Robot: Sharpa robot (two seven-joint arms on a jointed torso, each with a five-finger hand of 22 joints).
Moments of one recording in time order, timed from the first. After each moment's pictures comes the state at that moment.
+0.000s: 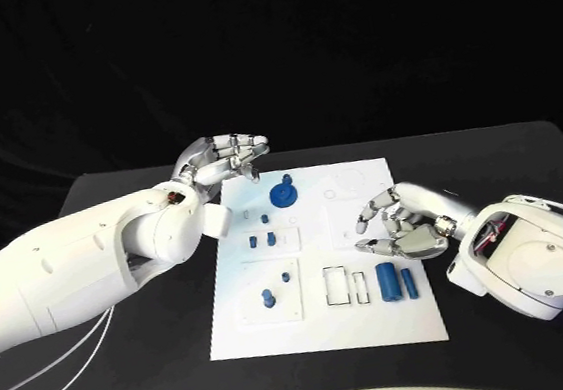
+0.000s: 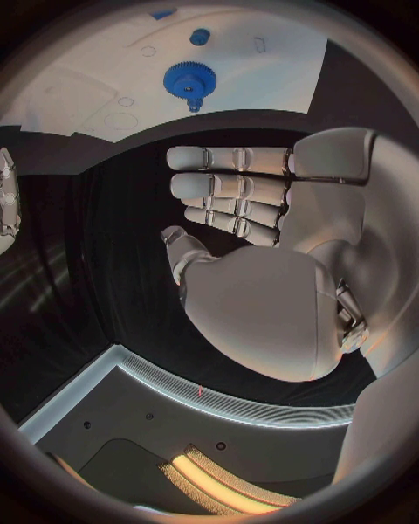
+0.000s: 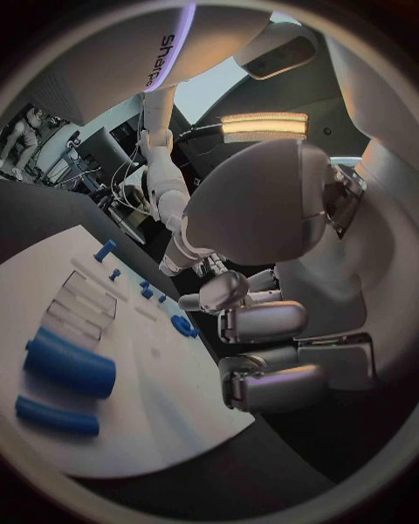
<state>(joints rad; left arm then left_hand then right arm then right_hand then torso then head) 1.19 -0.85 -0.04 1.49 -0.08 -0.30 0.34 1.42 -0.23 0.56 0.14 0.05 0.82 0.20 0.33 0.26 0.84 0.15 0.46 0.14 1.04 0.08 1.18 0.45 0.17 0.86 0.17 1.01 0.79 1.13 -1.00 -0.13 1.87 -1.23 -0.45 -0.14 1.23 -0.19 0.34 0.23 0.18 0.92 0.12 0.36 0.48 1.35 0.03 1.16 1.13 1.47 -0.04 1.46 1.30 0.03 1.47 0.07 1.53 1.31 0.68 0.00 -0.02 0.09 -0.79</state>
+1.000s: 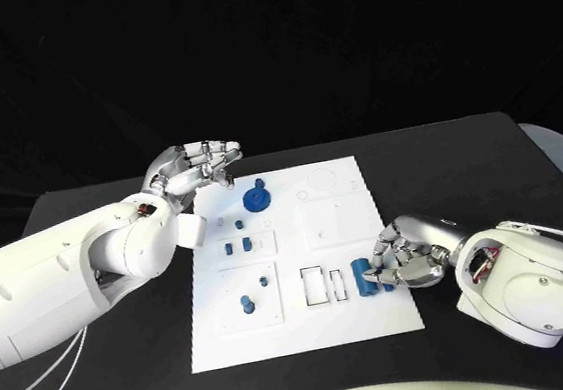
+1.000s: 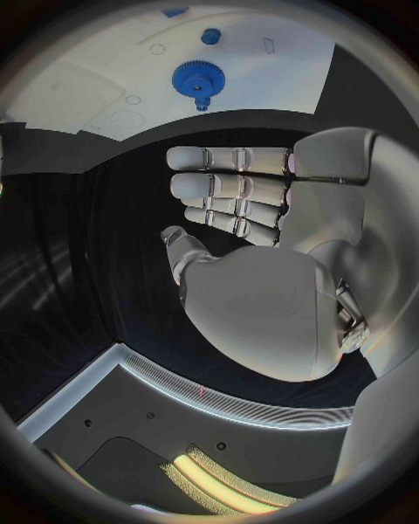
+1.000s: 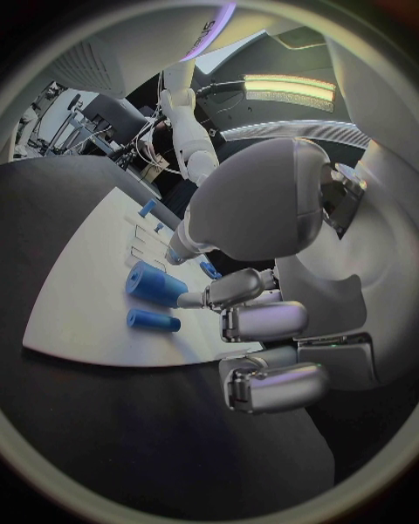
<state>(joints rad) 1.19 -0.86 -0.04 1.51 -0.08 -0.30 0.34 1.42 -0.23 0.56 0.14 0.05 0.82 0.20 0.33 0.26 0.84 0.15 0.46 0.14 1.04 0.08 1.18 0.45 0.17 0.86 0.17 1.01 0.79 1.05 -1.07 -0.15 1.96 -1.37 -0.42 -0.47 1.17 -0.18 0.25 0.29 0.24 0.91 0.11 0.43 0.51 1.38 0.03 1.27 1.27 1.47 -0.04 1.48 1.31 0.01 1.47 0.08 1.55 1.31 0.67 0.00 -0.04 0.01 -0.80</state>
